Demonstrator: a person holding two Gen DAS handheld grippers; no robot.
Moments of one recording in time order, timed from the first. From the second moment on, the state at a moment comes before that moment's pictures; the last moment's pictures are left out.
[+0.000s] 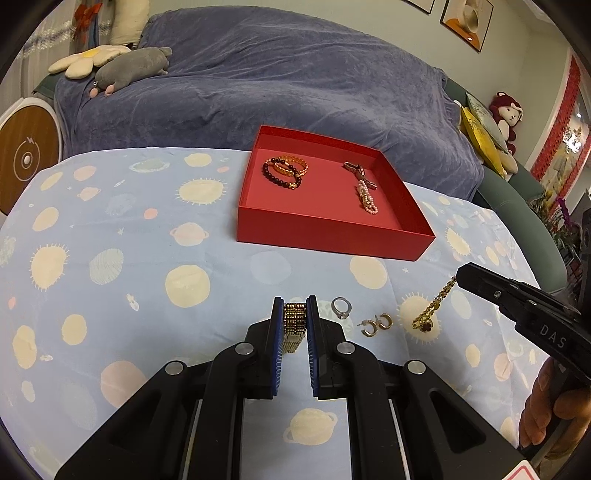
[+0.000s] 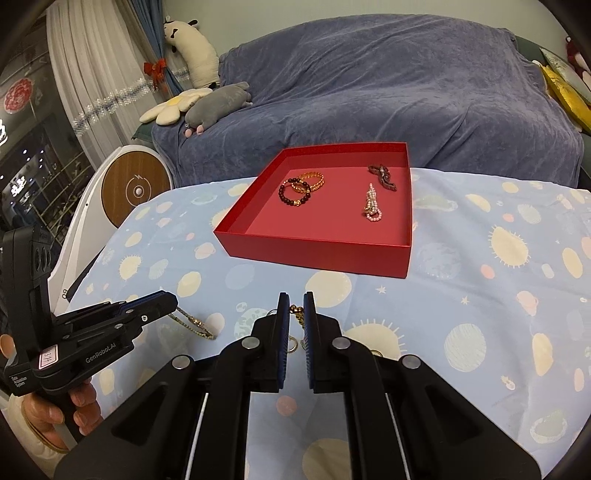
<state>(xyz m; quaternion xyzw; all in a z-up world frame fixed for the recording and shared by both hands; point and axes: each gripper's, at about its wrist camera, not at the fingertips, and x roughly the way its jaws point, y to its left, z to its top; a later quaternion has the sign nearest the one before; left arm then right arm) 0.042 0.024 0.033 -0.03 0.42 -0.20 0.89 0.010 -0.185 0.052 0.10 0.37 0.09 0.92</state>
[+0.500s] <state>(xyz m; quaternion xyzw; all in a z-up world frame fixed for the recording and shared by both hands) 0.072 -0.001 0.101 0.00 0.36 -0.22 0.91 0.039 -0.215 0.127 0.10 0.31 0.08 0.94</state>
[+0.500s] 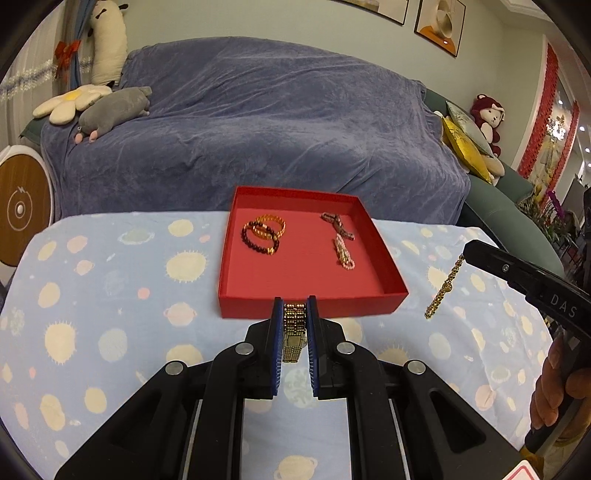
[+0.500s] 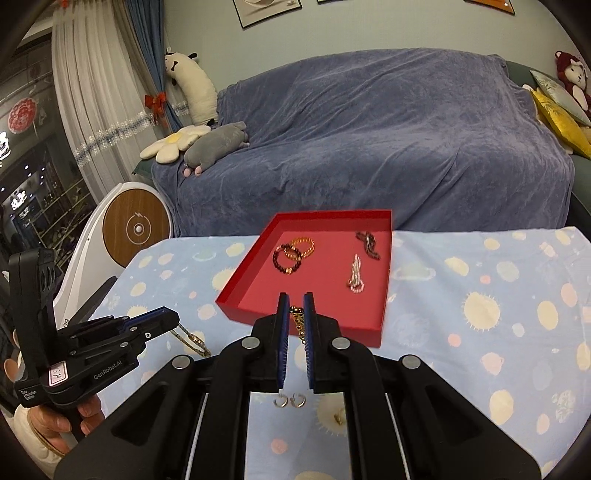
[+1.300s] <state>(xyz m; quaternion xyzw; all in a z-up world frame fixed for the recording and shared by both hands) 0.198 -0.058 0.034 0.03 0.41 -0.18 0.89 0.146 -0.226 0.040 0.11 0.40 0.05 0.91</state>
